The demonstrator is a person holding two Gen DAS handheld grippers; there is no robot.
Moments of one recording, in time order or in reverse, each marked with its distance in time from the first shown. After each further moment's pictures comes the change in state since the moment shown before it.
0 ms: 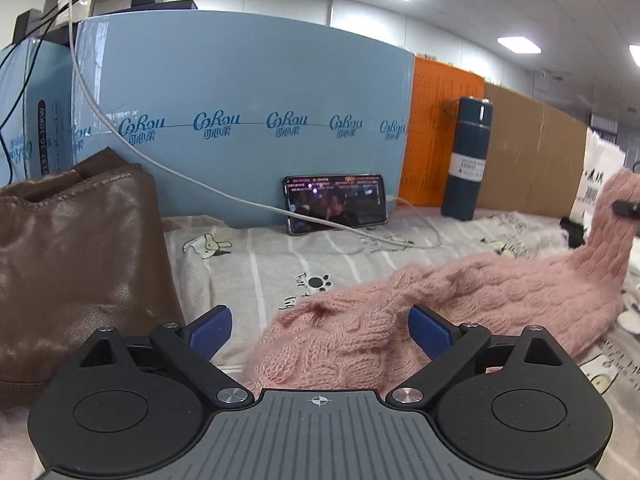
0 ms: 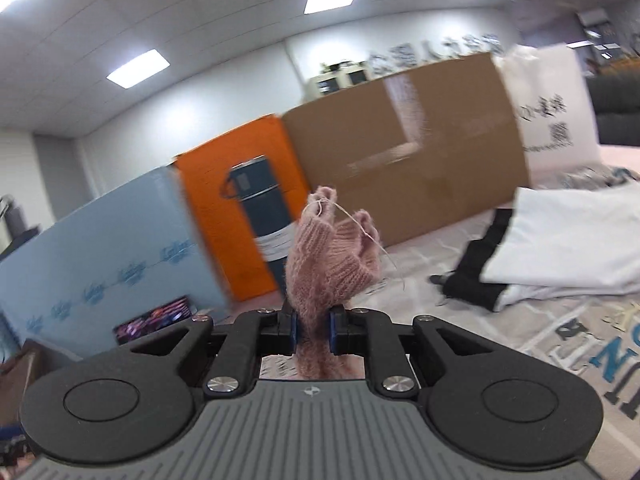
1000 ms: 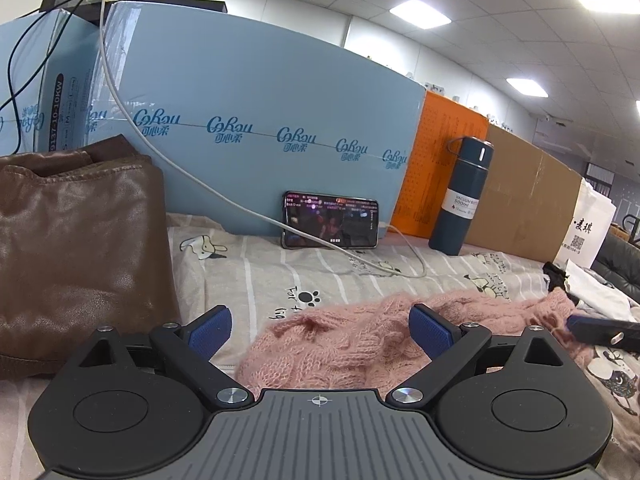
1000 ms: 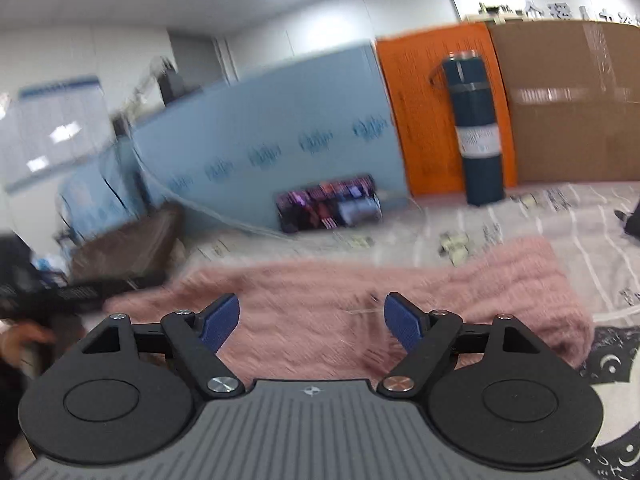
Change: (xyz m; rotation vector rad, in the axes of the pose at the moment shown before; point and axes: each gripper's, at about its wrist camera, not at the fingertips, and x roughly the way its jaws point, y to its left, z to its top) left arm -0.012 0.011 0.001 -0.130 -0.043 -0.049; right arm -0.015 0.091 -0.059 -0.162 0.208 0.413
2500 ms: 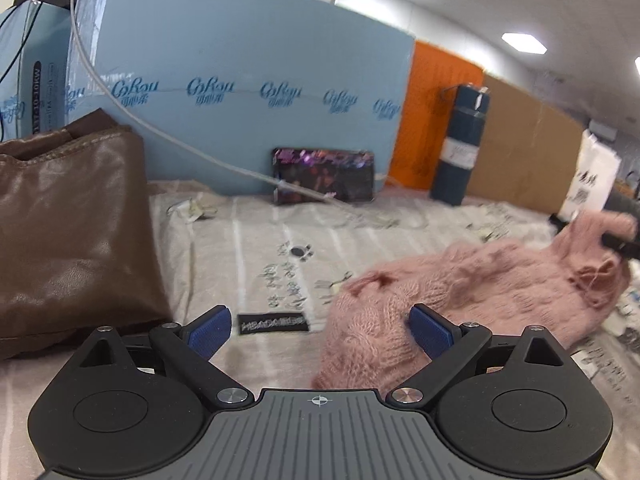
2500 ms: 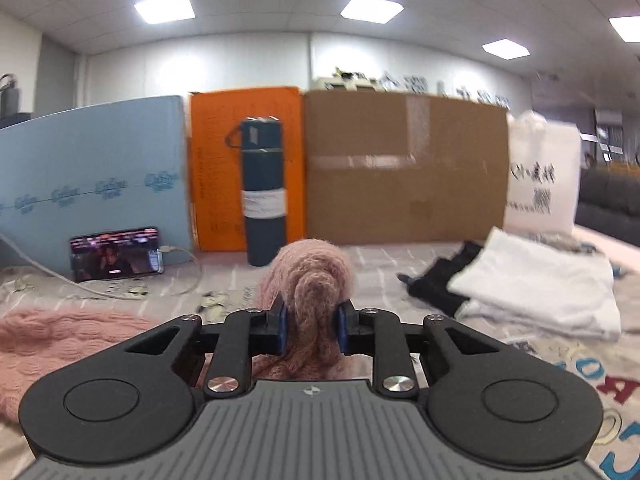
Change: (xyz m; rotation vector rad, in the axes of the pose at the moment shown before) left arm 0.017 -0.015 -0.009 0.076 0.138 0.040; right arm -0.019 -0.047 0.010 -0.140 -0.149 -0.587
